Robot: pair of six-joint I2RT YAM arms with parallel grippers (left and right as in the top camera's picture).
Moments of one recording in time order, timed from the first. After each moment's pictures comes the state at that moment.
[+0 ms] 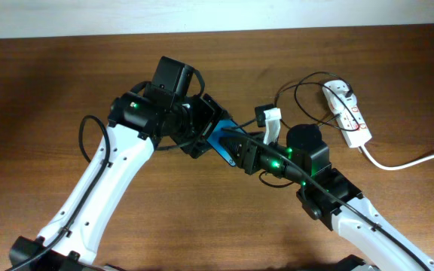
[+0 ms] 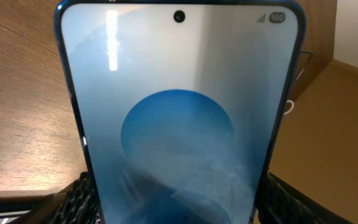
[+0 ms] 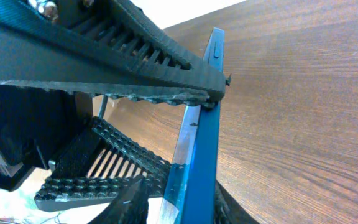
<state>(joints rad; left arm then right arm) -0.44 1.60 1.54 -1.01 0.46 -1.28 0.50 1.18 0.70 0.15 -0.47 0.64</state>
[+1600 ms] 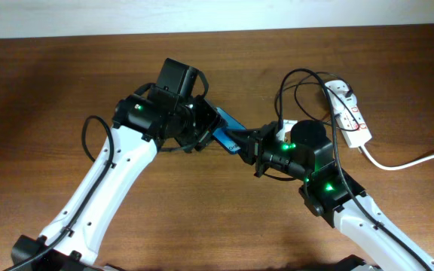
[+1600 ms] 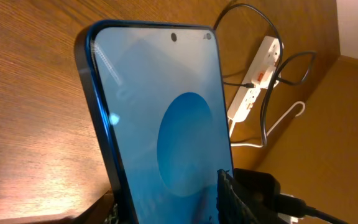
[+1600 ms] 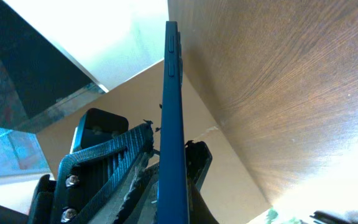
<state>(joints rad) -0.46 1.60 1.52 -0.96 0.39 -1.21 0.48 1.19 0.72 0.13 -0.50 1.85</state>
